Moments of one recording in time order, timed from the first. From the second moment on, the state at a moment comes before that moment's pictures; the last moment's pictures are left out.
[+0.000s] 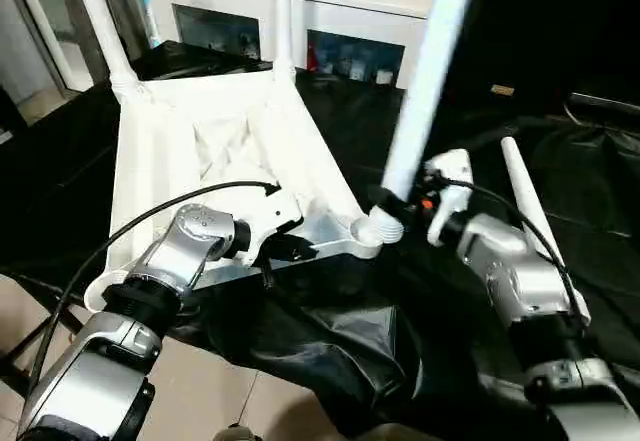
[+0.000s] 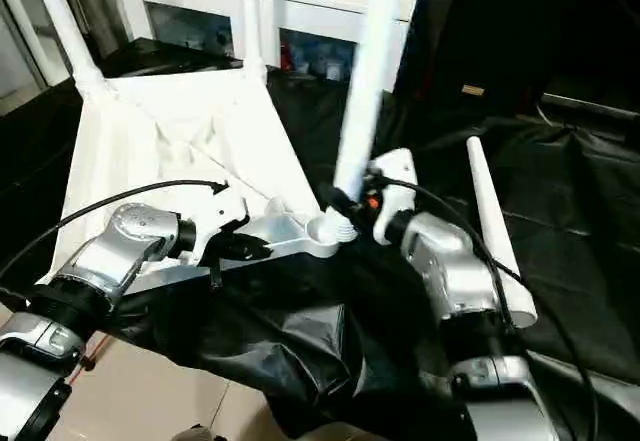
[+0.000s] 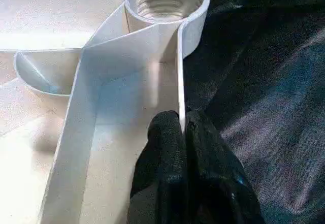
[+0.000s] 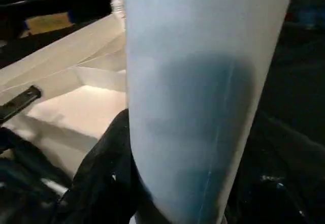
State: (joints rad) left arm -0.68 0.38 -0.35 0.68 0.00 0.13 -1.07; right arm -0.54 -0.23 0.04 0.48 0.28 0.25 0.71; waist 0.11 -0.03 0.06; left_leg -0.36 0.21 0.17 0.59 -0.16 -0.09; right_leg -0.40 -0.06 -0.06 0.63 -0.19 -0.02
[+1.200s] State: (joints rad) left arm -0.67 0.38 -0.34 0.66 0.02 0.14 -1.08; right arm -0.56 -0.14 -0.05 0.68 0.32 0.13 0.73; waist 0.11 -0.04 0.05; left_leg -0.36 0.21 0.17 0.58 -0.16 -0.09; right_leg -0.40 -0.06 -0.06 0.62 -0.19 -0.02
